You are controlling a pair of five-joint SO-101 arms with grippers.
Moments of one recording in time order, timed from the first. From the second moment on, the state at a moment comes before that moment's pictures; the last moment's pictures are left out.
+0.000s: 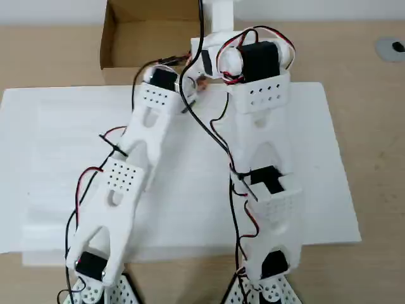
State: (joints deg) left arm 15.2 71.0 -84.8 86.6 -40.7; right arm -20.4 30.5 -73.9 99.3 -17.8
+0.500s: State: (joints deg) left arm 9.7 61.7 -88.5 100.2 -36.5; right arm -20.4 30.5 -73.9 99.3 -17.8
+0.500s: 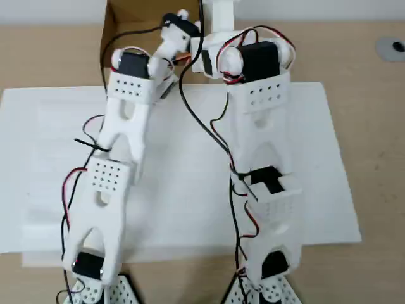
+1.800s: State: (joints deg) left arm -2.0 27.1 -33.7 92.2 -37.7; right arm -20.9 35.6 -73.9 97.3 -17.8
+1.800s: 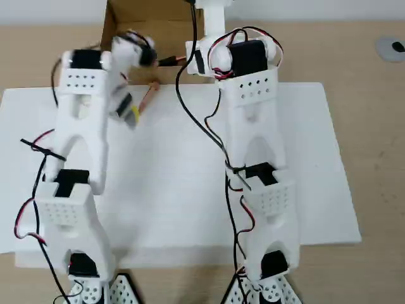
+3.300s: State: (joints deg) left arm 4.3 67.1 -70.5 76.5 -37.1; right arm -20.9 35.6 -73.9 97.3 -17.8
